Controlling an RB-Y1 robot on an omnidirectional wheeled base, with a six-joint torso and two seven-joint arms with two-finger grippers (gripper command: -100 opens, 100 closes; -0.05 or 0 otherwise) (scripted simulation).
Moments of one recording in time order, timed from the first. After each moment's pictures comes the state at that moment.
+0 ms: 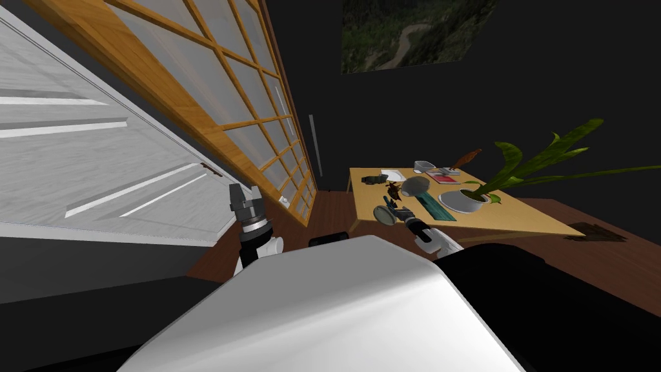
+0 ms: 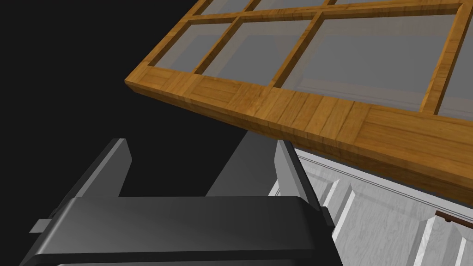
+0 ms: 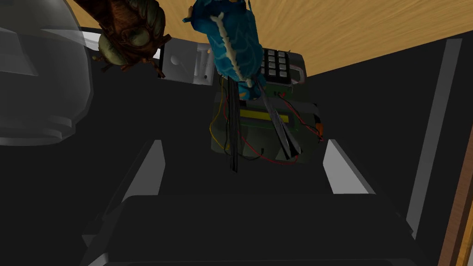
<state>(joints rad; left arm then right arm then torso) 0.50 -0.03 -0.02 -2.20 -0.02 -0.63 -0.14 0.47 -0.71 -0.24 -1.26 0.47 -0.27 0.53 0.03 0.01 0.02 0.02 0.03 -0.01</state>
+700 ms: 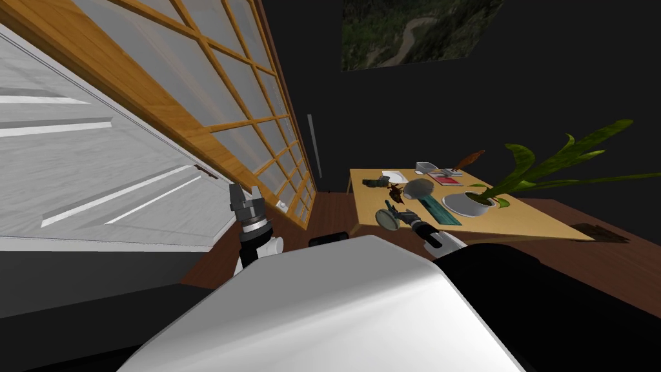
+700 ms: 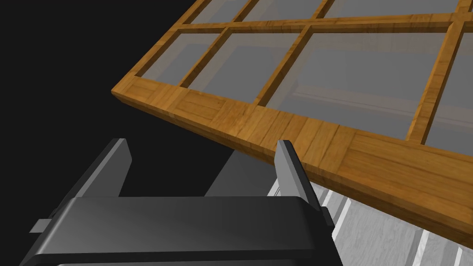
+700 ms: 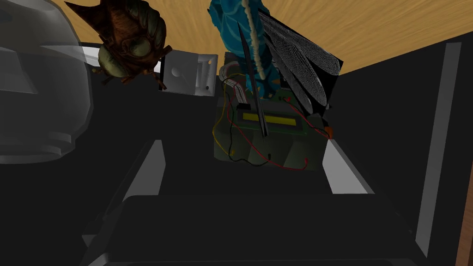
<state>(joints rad) 0.50 -0.03 -0.02 -2.20 -0.02 -0.63 -0.14 0.54 -0.77 -0.24 -1.27 0.47 -0.31 0.43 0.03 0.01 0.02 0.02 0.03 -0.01</state>
